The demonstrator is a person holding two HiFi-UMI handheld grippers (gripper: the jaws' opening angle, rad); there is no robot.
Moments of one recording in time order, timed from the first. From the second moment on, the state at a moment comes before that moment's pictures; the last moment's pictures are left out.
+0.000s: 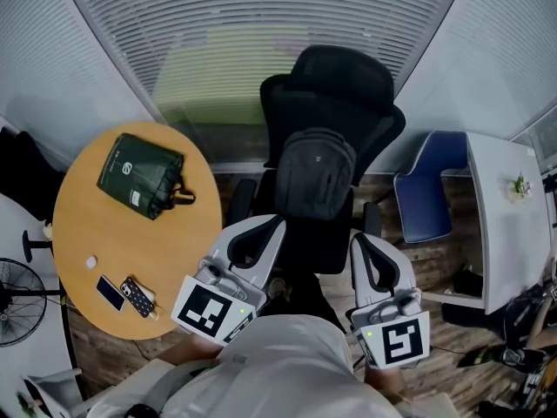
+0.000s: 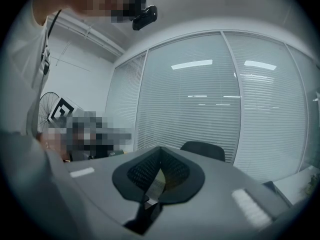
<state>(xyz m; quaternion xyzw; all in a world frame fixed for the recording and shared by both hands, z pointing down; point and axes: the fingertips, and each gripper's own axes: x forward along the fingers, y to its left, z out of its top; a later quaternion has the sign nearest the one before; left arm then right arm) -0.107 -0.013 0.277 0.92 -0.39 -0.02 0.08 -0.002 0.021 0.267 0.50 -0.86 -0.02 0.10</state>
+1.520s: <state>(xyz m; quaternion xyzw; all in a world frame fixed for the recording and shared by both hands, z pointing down) 0.040 -0.164 0.280 0.91 -0.41 -0.01 0.06 0.148 -0.128 0.272 0.50 -0.86 -0.01 0.08</state>
